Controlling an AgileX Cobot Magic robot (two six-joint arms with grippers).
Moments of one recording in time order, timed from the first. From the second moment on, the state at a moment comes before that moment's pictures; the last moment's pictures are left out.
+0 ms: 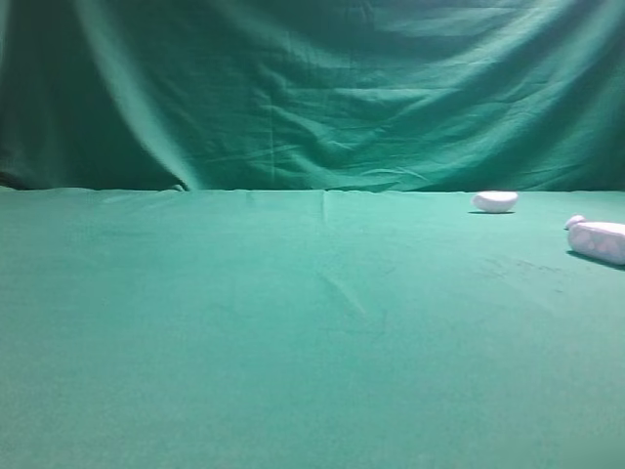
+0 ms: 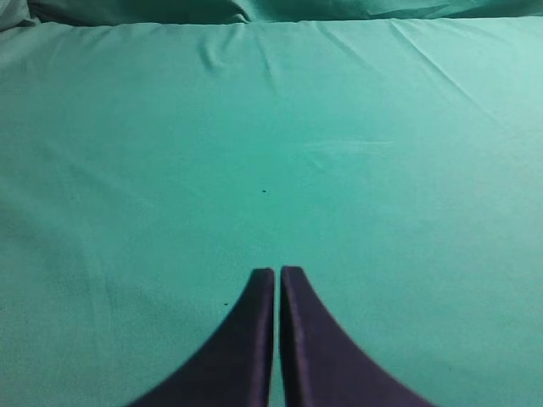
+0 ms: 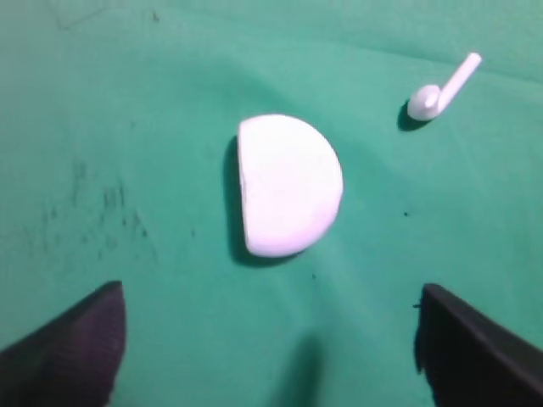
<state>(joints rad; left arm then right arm) -0.14 -0.01 0.02 -0.06 0.34 0.04 0.24 1.57 -0.95 -0.07 0.75 -0.01</state>
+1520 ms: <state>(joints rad) -0.14 -0.01 0.02 -0.06 0.34 0.04 0.47 1.97 -1.71 0.05 0.91 0.00</state>
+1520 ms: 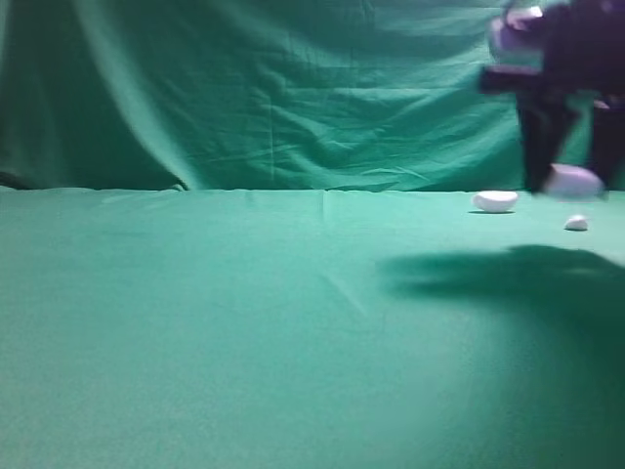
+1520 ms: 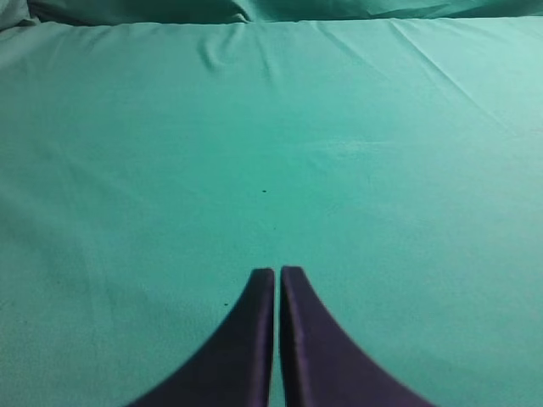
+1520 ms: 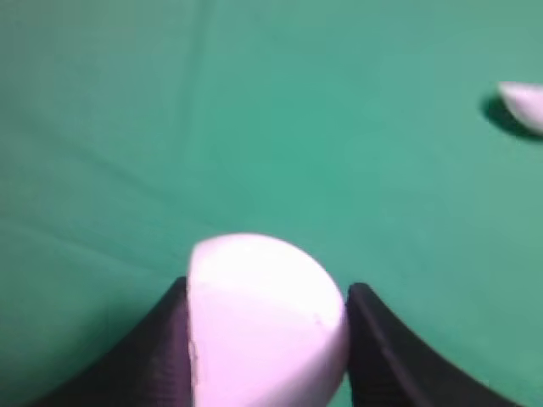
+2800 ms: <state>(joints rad) -0.14 -0.01 0.02 -0.06 0.34 0.04 0.95 2.47 -2.19 0.07 0.73 -0.11</state>
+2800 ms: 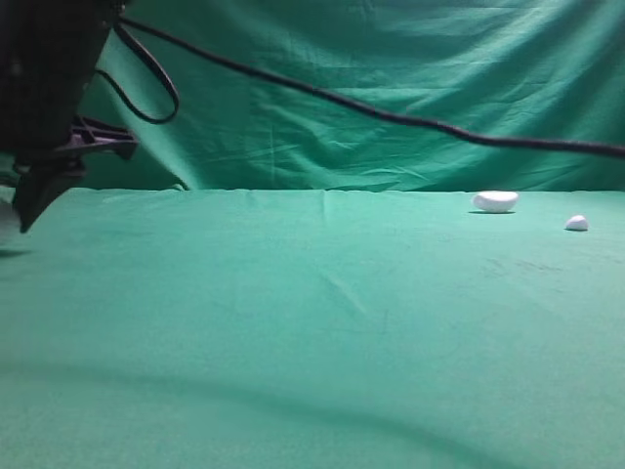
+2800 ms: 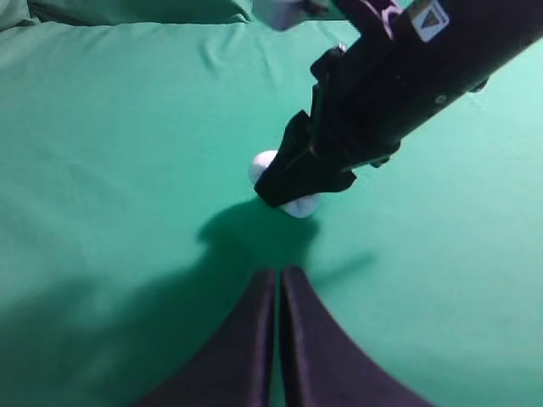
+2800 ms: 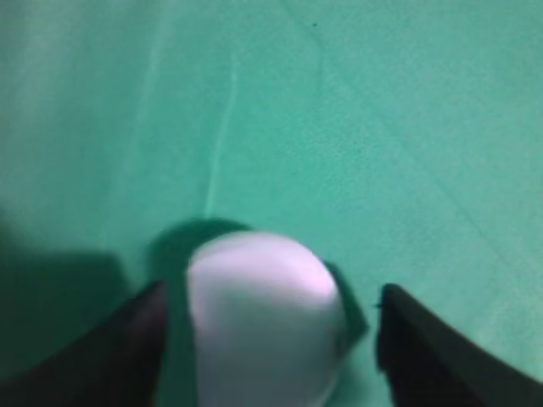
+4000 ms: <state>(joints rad) -0.14 -0.01 0.02 -0.06 0.34 0.04 0.86 1.75 -1.97 -0.25 1.26 0.09</state>
